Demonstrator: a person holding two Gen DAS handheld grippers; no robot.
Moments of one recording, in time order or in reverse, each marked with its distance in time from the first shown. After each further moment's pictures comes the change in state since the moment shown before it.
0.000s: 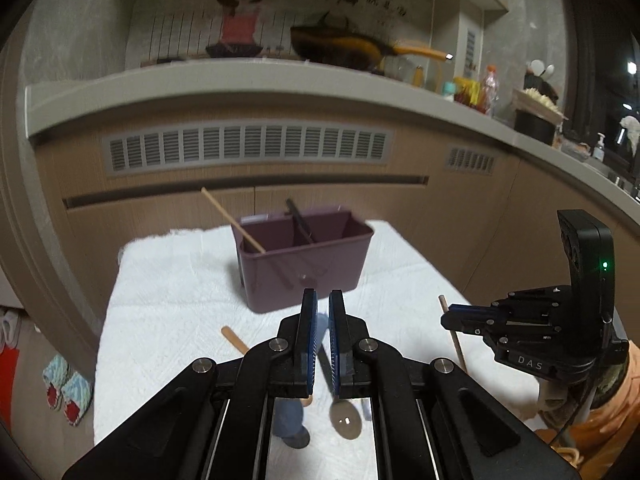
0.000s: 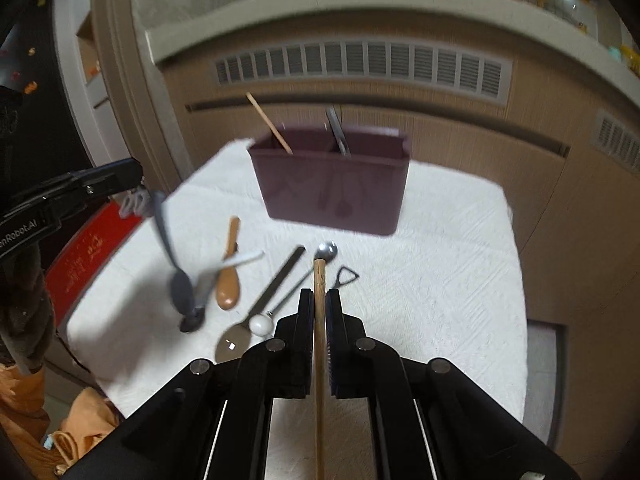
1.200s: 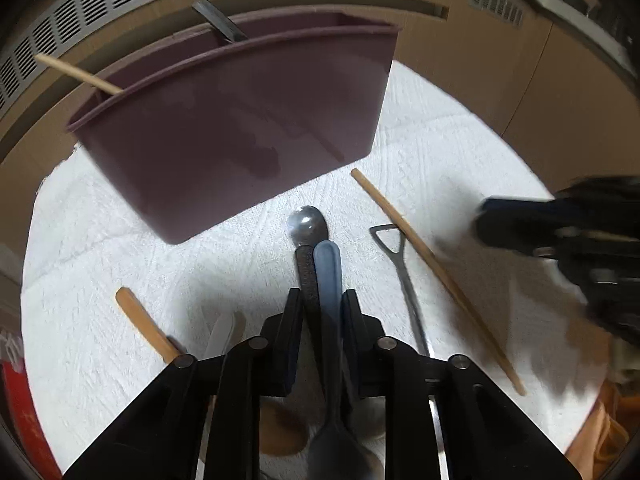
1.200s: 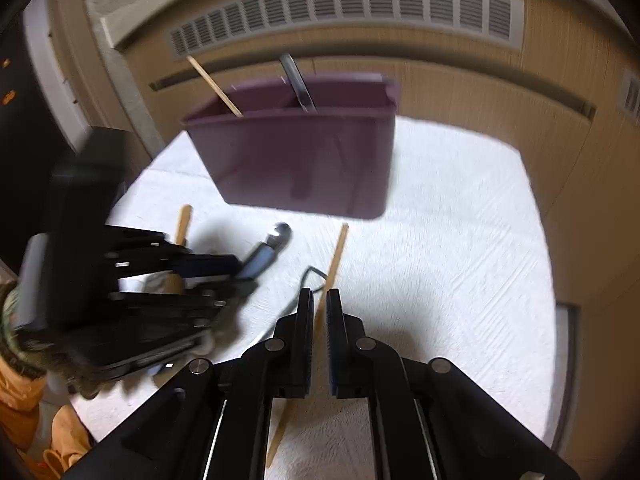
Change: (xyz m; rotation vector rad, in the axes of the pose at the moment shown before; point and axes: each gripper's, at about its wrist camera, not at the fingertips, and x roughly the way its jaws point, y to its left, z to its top) left arm 0.193 -0.014 -0.054 0.107 0.493 -0.017; right arm 0.103 -0.047 0.012 0.079 0.160 -0.006
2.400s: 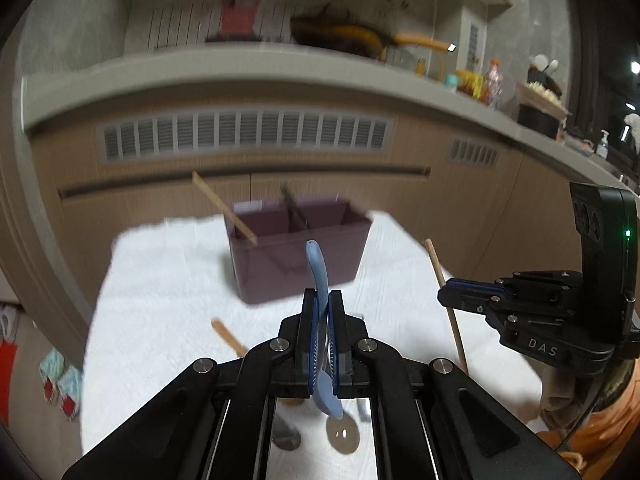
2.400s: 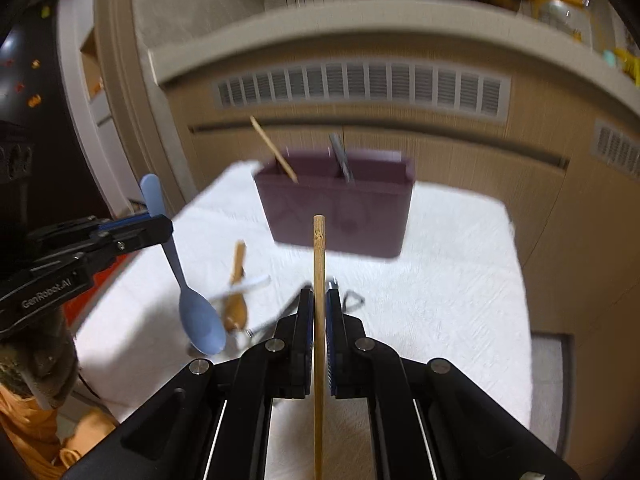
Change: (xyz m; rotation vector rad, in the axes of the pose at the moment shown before) left arm -0.181 0.004 -0.037 -0.110 -0.484 0.017; right arm -0.107 0.055 -0.021 -0.055 -0.239 0.002
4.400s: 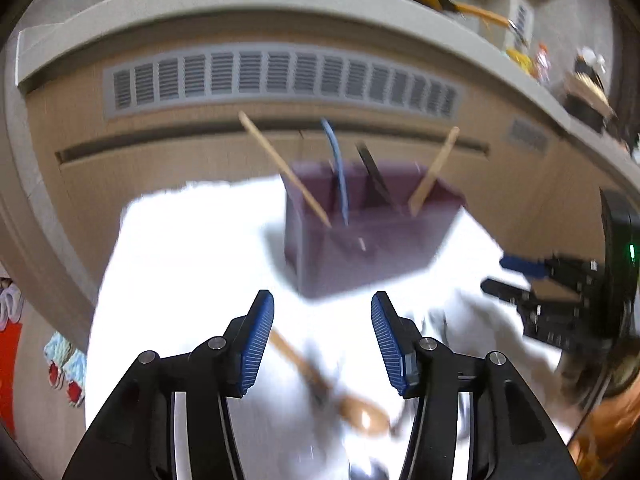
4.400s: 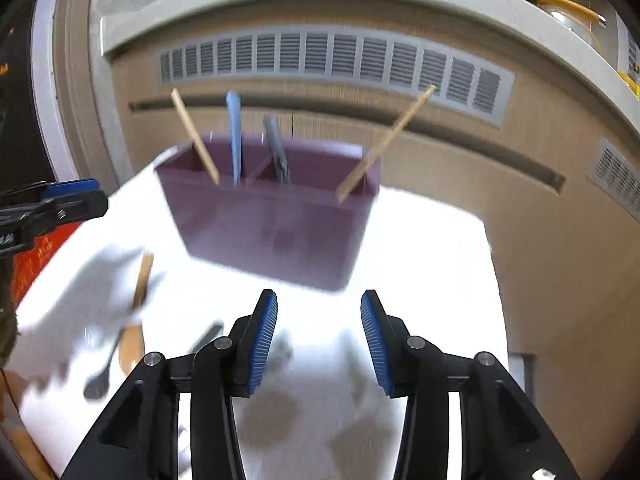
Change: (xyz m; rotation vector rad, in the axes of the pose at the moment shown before) left arm 0.088 0.079 -0.021 -0.054 0.174 0.040; right arm 0.095 -0.042 0.009 -0.065 0.081 -0.164
